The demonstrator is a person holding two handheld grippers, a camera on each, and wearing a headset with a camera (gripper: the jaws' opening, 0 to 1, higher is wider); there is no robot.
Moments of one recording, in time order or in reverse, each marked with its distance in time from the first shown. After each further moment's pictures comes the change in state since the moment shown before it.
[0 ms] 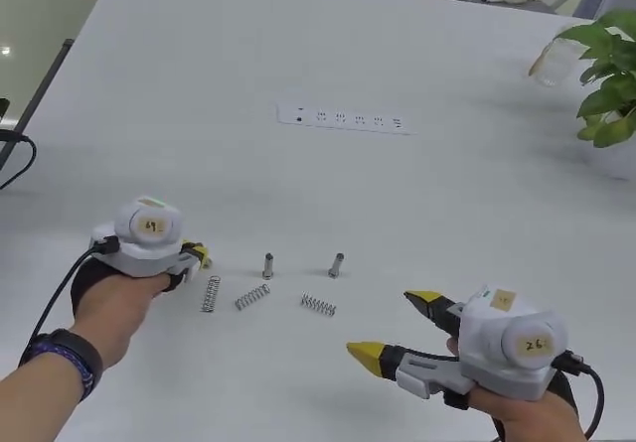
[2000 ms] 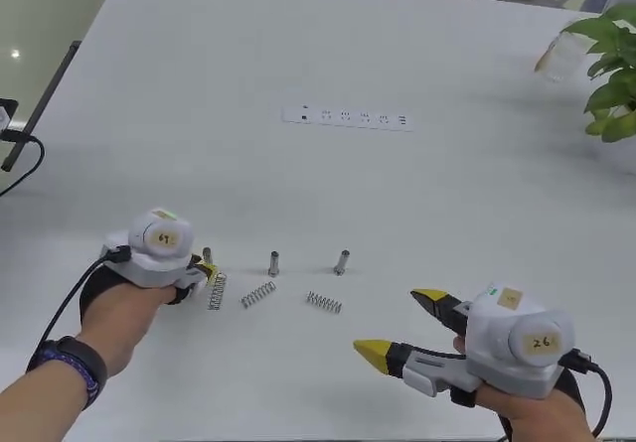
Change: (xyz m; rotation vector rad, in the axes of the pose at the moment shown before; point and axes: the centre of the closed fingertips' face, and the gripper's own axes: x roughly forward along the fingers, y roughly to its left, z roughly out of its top) left arm 0.000 -0.005 -0.027 0.055 0.071 -0.012; right arm 0.000 -0.001 -0.004 0.009 -0.006 0.003
